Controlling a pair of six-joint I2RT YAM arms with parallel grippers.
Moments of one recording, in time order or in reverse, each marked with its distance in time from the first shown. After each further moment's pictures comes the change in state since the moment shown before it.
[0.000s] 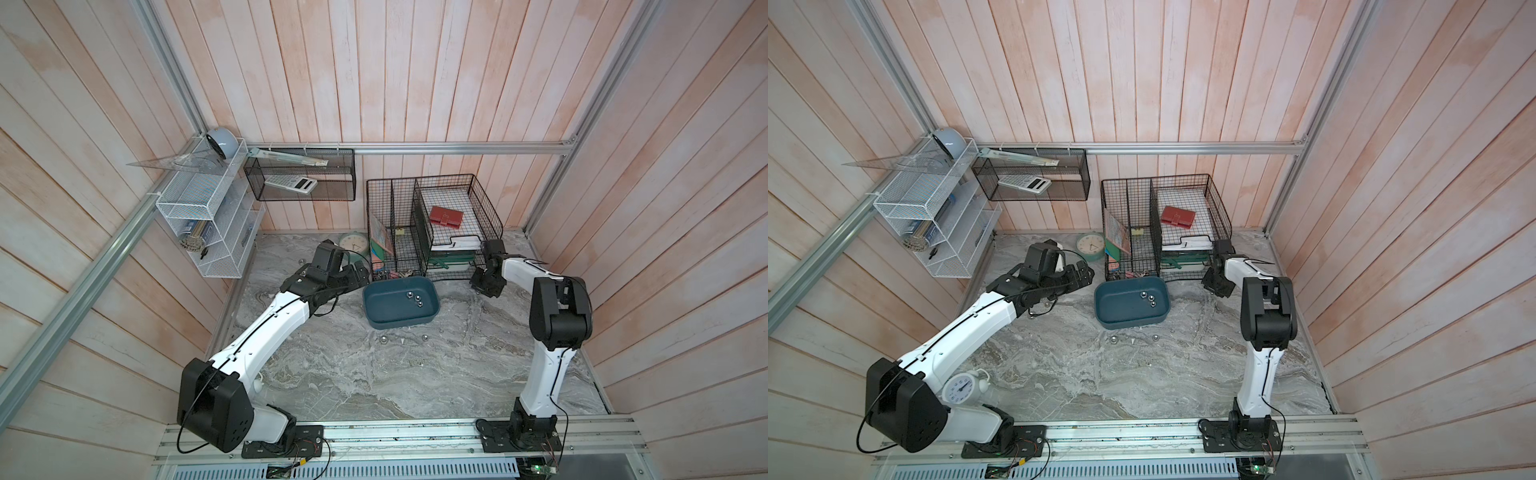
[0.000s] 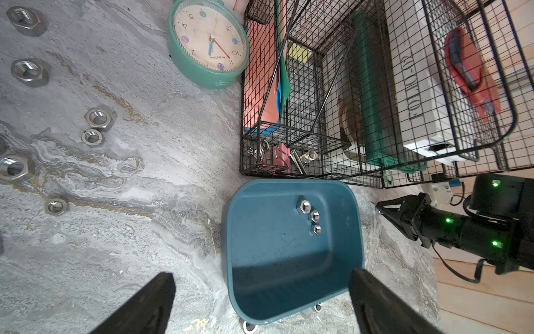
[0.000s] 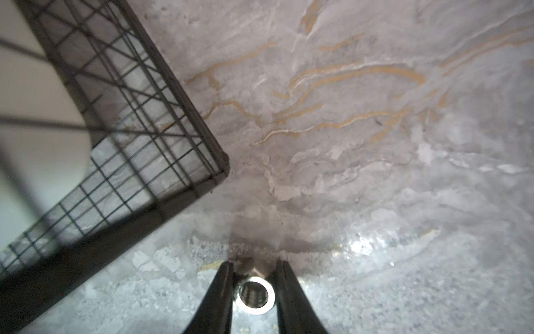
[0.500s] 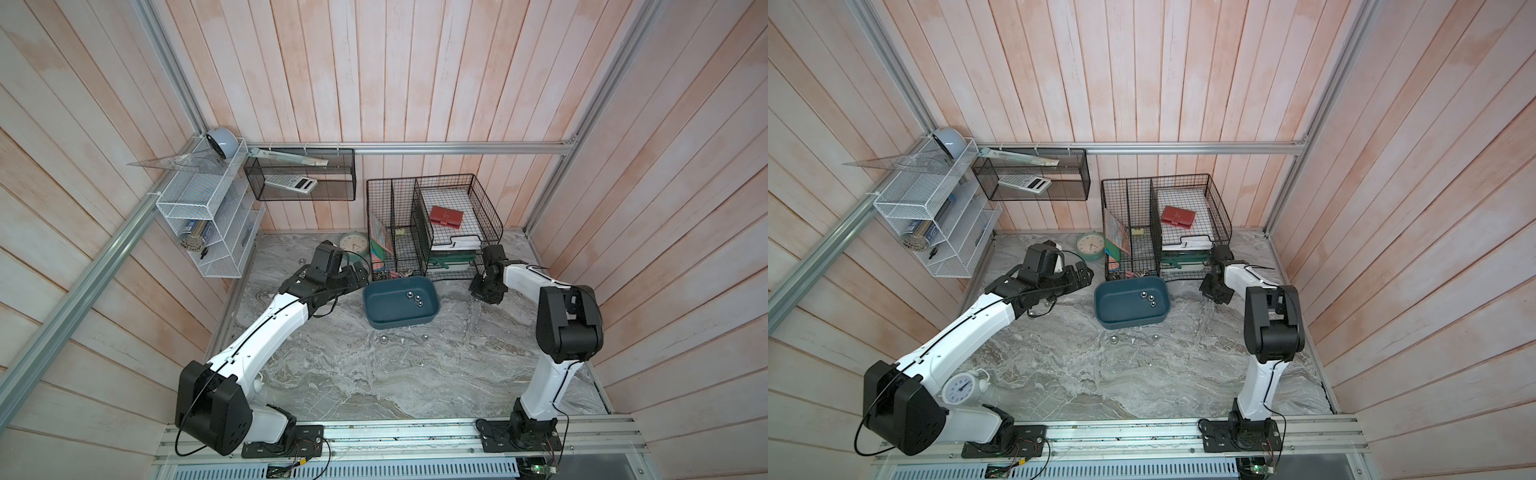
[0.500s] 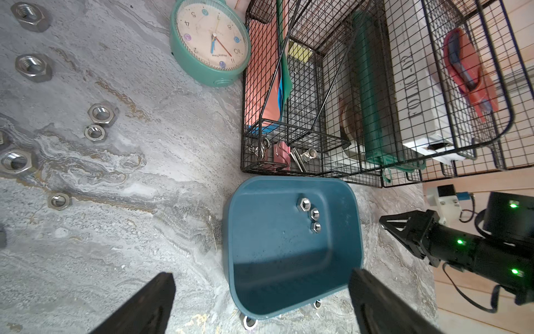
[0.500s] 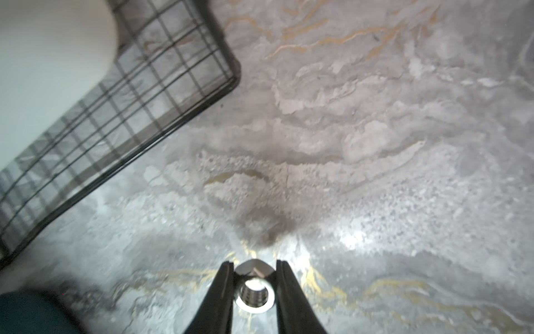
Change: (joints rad) left arm 0.000 -0.030 -0.023 -0.004 0.000 -0.010; right arm 0.063 -0.172 -0.114 -0.051 0.006 -0.014
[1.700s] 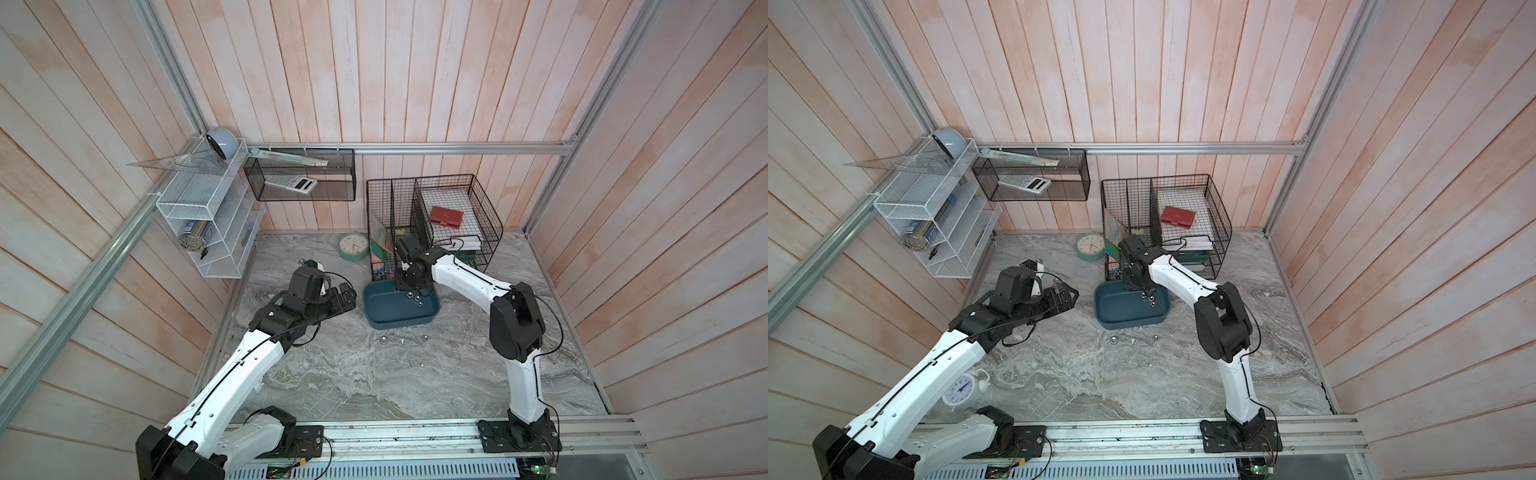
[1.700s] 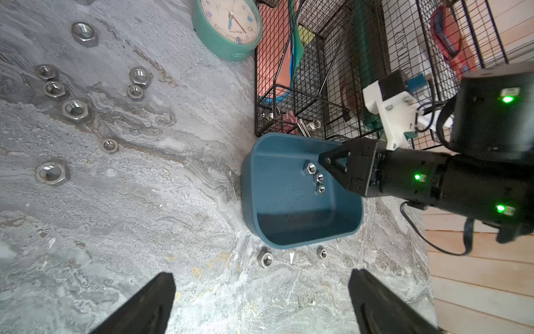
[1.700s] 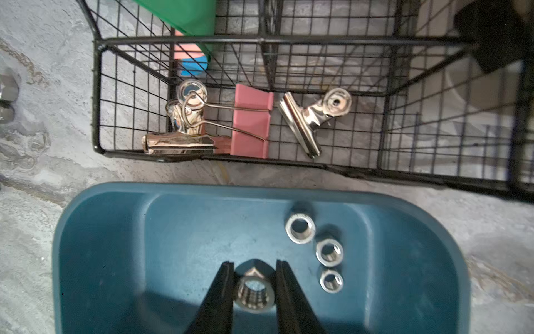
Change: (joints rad) left arm 0.007 -0.308 -0.173 -0.132 0.007 0.010; right arm 0.536 0.290 0.547 -0.175 0.039 -0.102
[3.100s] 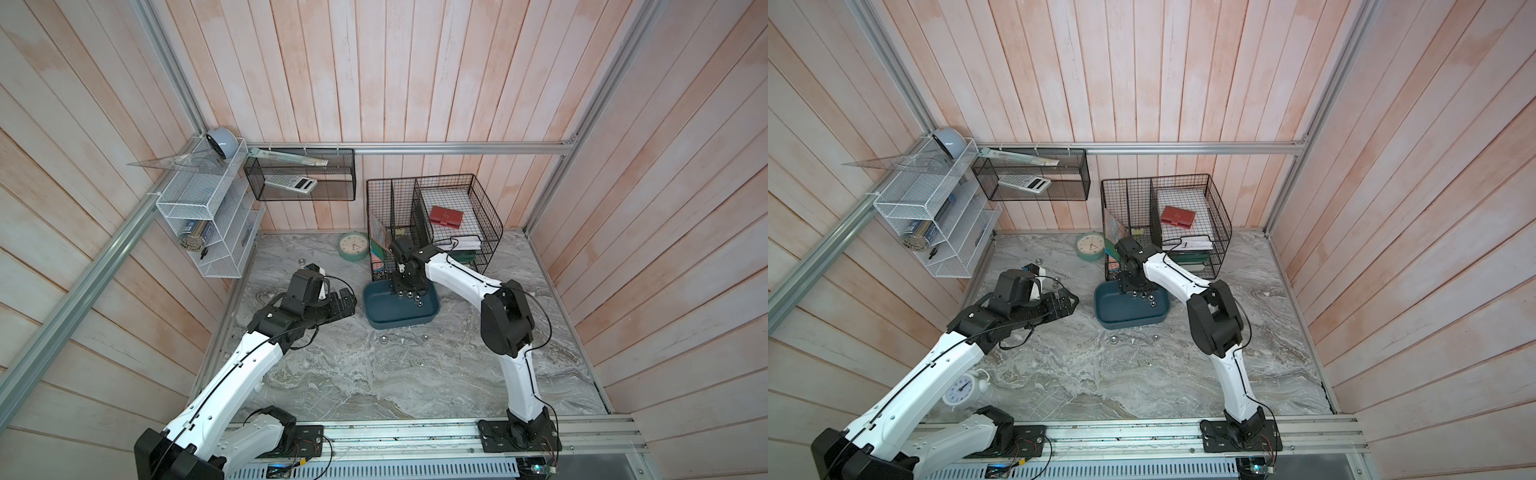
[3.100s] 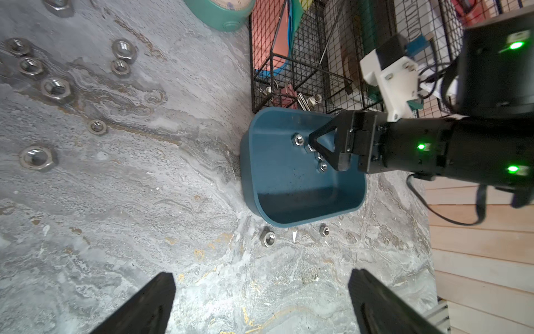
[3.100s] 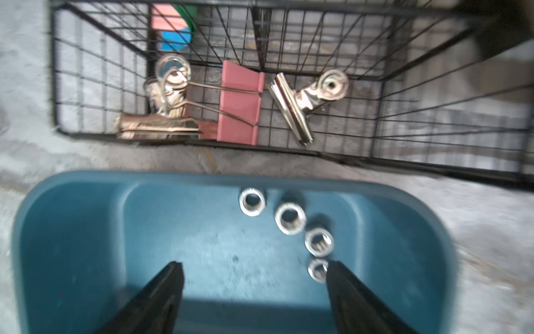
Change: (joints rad) left arm 0.001 0.018 -0.002 -0.041 0.106 0.058; right arm 0.002 -0.050 -0.011 -0.094 0.035 -0.015
